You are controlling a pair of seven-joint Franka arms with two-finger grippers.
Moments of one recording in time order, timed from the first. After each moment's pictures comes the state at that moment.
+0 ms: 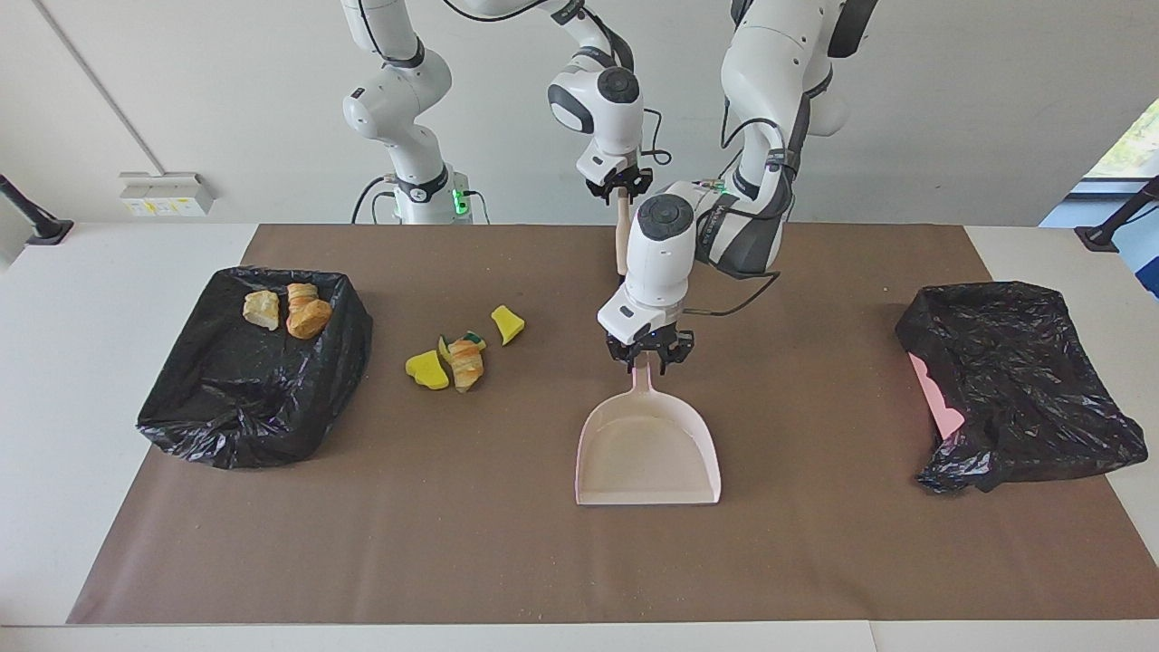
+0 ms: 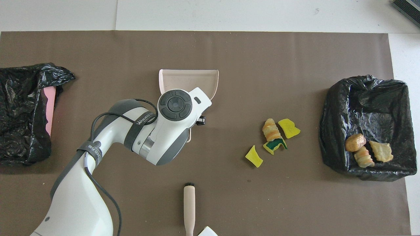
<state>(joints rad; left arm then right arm) -0.57 0.37 -0.05 -1.79 0.07 2.18 -0.51 0.94 -0.04 0.23 -2.41 0.39 2.32 0.92</state>
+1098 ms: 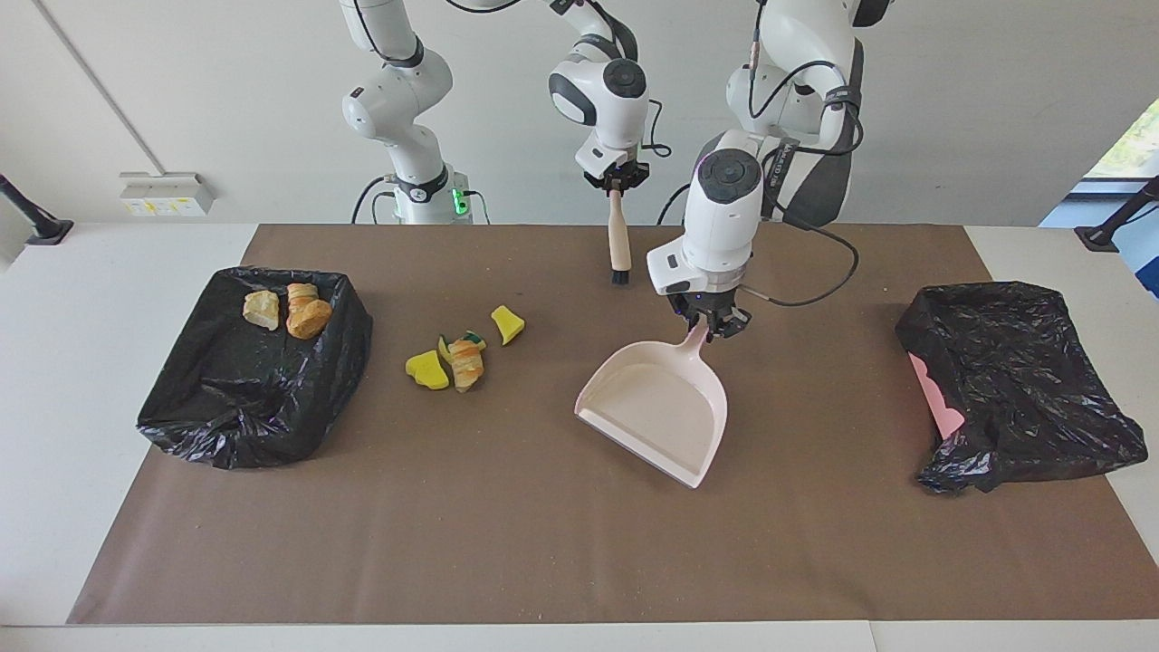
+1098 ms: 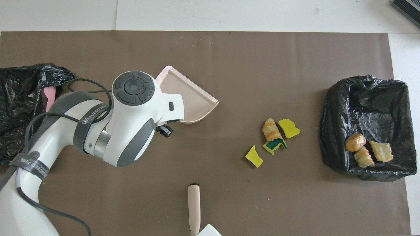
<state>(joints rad) -0.49 0.20 -0.01 -1.79 0.07 1.87 0.26 0.89 -0.10 0.21 -2.34 0.37 2.09 0.91</state>
